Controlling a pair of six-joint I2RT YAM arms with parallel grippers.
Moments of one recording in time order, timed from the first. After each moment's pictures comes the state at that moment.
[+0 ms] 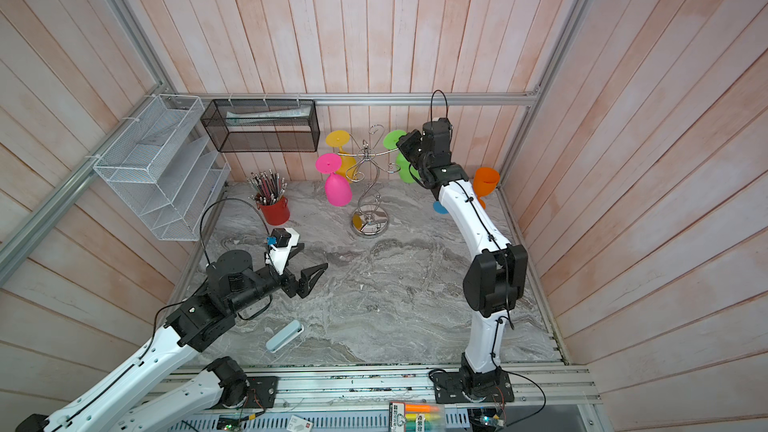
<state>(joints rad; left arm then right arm) -0.66 0.79 0.77 -0.25 0.14 -0.05 0.31 1.92 1.93 -0.21 -0.13 1.05</state>
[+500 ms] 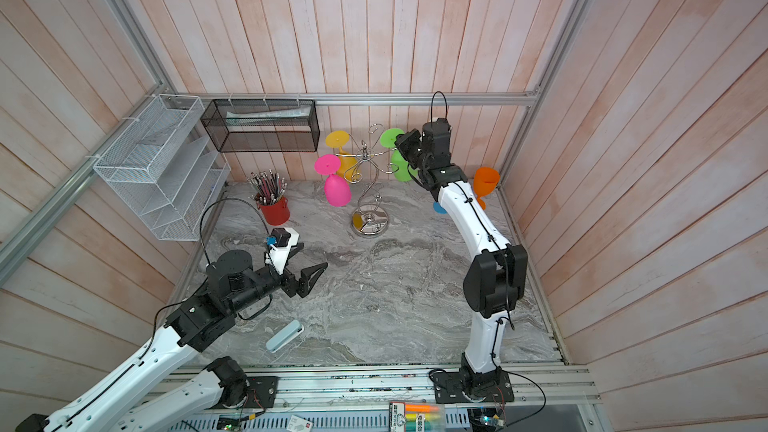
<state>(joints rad) -0.66 0.79 0.77 -0.25 0.13 -0.05 0.31 1.91 1.91 -0.16 -0.16 1.08</state>
